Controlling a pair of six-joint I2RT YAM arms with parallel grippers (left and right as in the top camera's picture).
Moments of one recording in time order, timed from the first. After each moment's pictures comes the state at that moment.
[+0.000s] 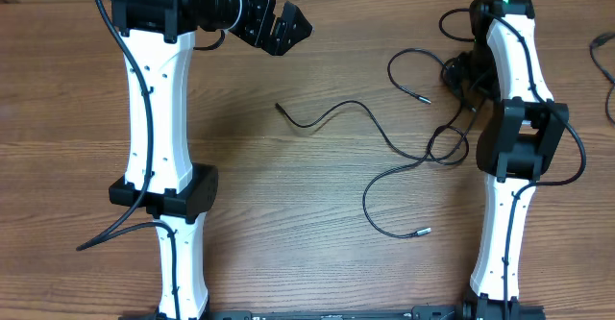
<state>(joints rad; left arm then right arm) -0.20 2.30 3.06 -1.69 0.58 0.25 -0.10 2.65 2.49 -1.53 0.22 0.68</state>
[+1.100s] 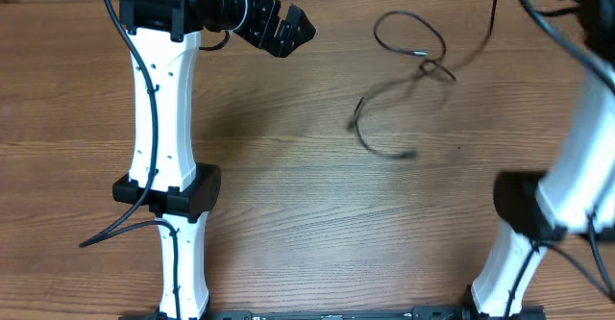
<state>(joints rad) -0.22 2.31 3.06 -1.69 0.57 0.27 0.00 2.09 3.14 -1.42 -0.22 0.34</state>
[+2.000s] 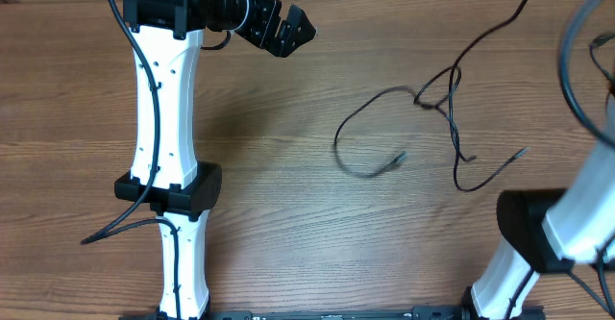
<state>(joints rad) -0.22 2.32 3.06 -1.69 0.56 0.27 0.04 2.03 3.12 -0.50 -0.22 0.31</state>
